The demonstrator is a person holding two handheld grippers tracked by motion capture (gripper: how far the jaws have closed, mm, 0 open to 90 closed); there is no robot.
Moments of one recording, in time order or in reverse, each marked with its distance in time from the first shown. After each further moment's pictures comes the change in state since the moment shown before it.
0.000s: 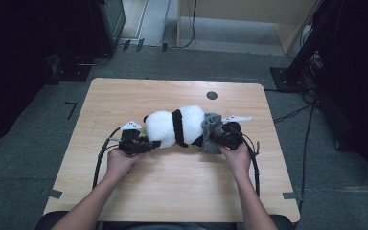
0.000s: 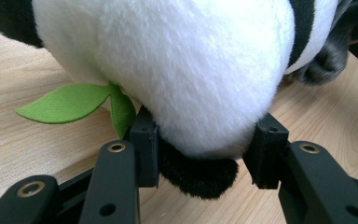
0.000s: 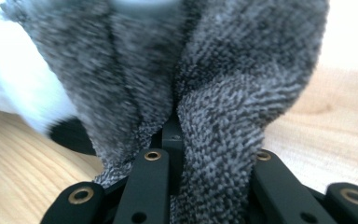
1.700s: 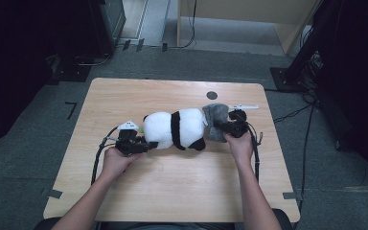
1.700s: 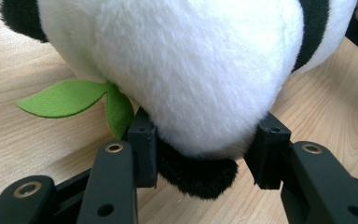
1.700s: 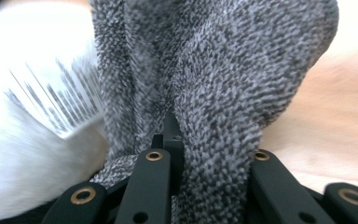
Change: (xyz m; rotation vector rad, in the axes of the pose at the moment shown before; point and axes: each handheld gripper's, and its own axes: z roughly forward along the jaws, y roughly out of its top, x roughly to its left) left arm 0.011 -0.002 -0.004 0.027 -0.025 0.040; right arm -0.033 0.033 -0.007 -0.081 -0.006 0.093
